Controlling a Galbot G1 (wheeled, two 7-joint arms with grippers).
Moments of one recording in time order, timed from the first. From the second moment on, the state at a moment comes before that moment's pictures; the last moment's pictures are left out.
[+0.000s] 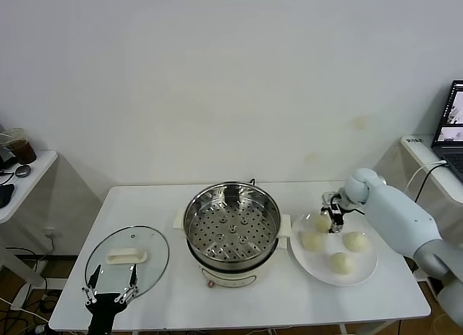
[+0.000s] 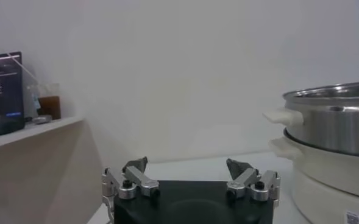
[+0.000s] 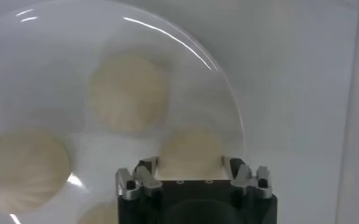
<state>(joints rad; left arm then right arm) 1.76 -1.36 -0.68 -1.96 -0.13 -0.24 -0.07 -0.09 0.95 -0.53 0.83 -0.42 0.00 -1.10</state>
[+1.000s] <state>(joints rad) 1.74 -1.33 -0.66 -1.96 -0.15 -0.23 -0.06 0.29 0.82 -0.82 1.11 -0.06 0.09 -1.17</state>
